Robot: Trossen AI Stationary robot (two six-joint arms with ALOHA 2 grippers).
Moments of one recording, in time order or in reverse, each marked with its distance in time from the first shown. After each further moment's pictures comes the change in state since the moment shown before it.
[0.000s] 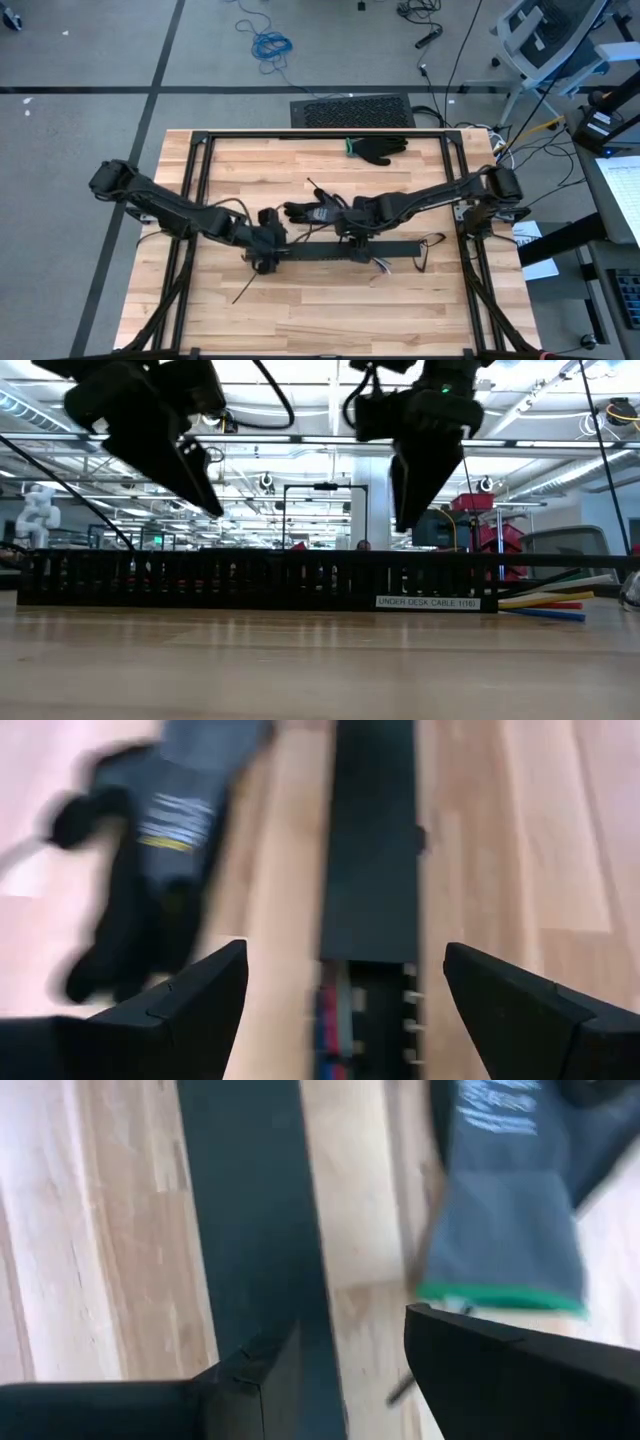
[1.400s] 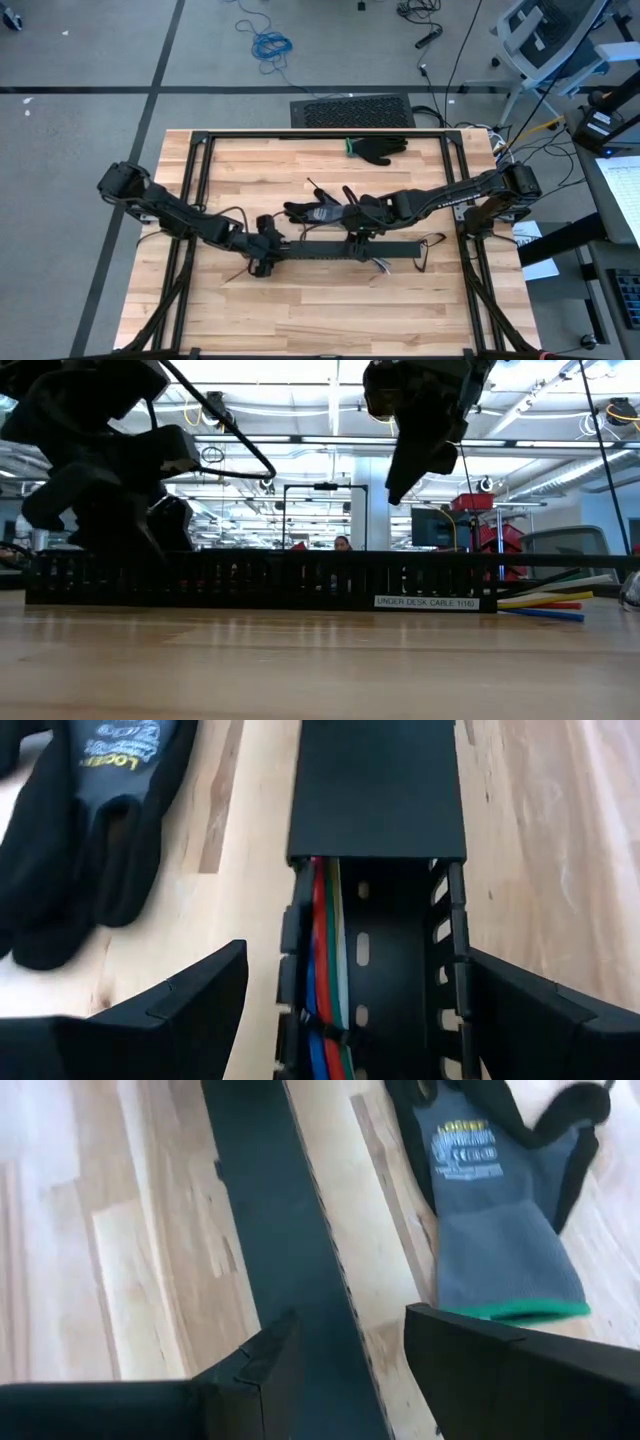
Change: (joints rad) left arm -0.029 0.099 -0.262 0.380 -0.022 0.028; right arm 0.013 -0.155 -0.123 0.181 0.022 0.210
